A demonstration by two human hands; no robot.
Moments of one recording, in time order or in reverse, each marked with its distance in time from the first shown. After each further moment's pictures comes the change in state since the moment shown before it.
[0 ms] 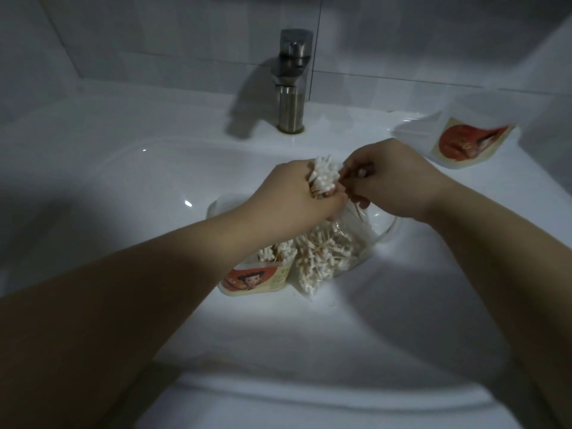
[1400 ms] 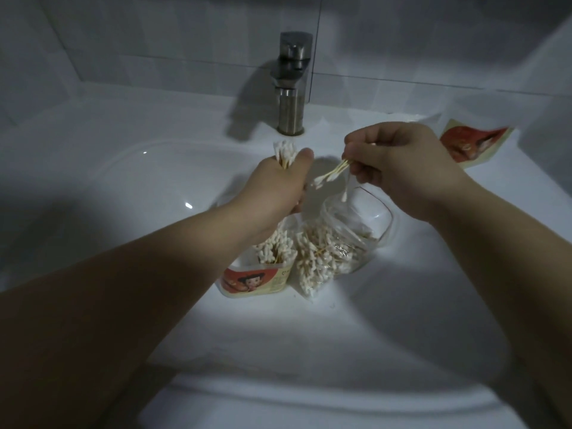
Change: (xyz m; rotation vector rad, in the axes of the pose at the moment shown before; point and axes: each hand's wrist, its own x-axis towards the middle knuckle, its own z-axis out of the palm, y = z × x) left_hand 0.012 0.005 -0.004 -0.467 0.246 -0.408; right_hand 0.003 -0.003 -0.002 0.818 0.184 0.093
